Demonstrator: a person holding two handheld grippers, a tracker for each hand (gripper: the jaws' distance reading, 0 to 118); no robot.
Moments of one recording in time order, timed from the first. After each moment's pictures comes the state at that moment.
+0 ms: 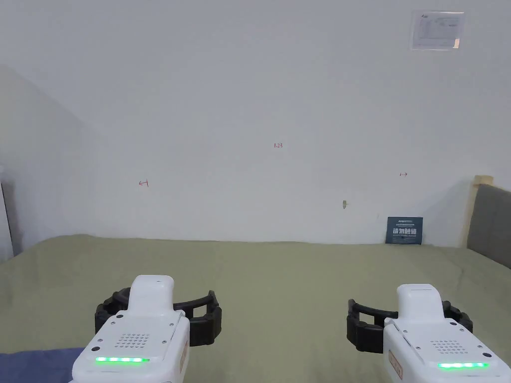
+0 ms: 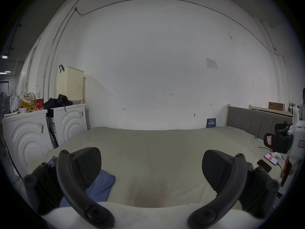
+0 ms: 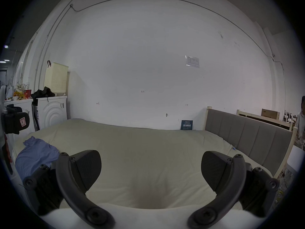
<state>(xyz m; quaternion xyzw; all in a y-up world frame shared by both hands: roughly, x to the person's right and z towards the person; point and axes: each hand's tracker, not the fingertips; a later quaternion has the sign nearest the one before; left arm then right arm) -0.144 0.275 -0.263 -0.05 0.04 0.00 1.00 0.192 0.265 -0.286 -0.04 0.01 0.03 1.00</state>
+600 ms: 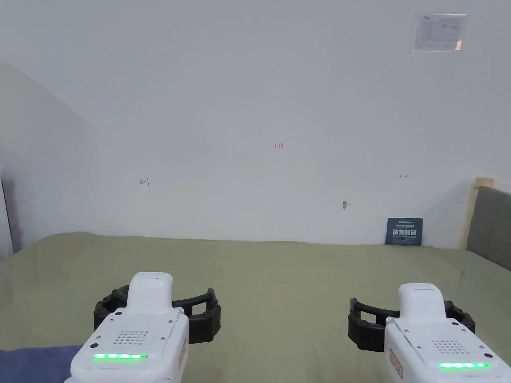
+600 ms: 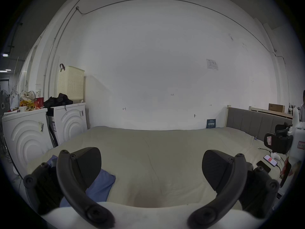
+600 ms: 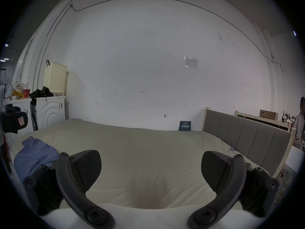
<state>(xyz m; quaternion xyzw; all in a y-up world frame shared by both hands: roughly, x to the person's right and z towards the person) -0.148 0.276 -0.262 -0.05 0.04 0.00 1.00 0.190 0.268 -0.285 -0.04 0.00 0.04 1.00</state>
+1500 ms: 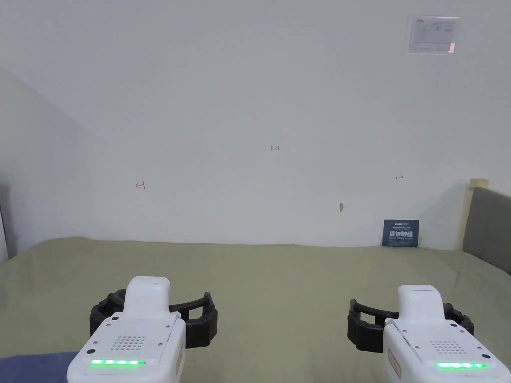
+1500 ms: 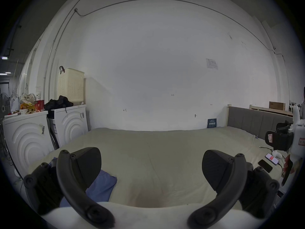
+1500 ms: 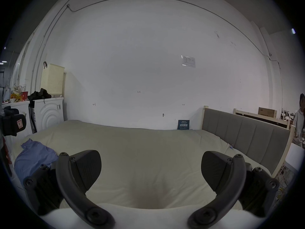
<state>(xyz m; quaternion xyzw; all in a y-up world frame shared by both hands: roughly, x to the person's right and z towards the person) -0.145 0.279 -0.264 -0.04 0.04 -0.01 1.00 0.194 0.269 -0.287 -0.04 -0.01 0.03 1.00</state>
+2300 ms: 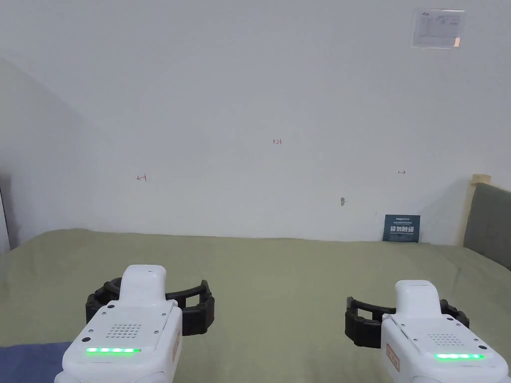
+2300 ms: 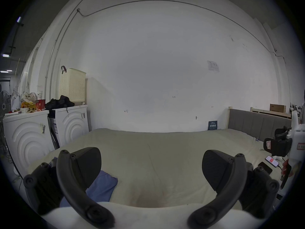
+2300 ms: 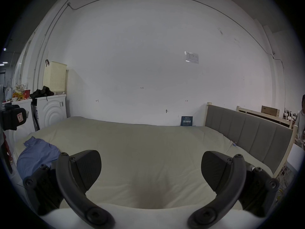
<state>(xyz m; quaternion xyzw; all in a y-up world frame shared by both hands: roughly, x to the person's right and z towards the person) -0.151 0.280 -0.262 -0.04 0.05 0.00 1.00 0.192 0.266 -0.291 -0.06 0.00 0.03 1.00</state>
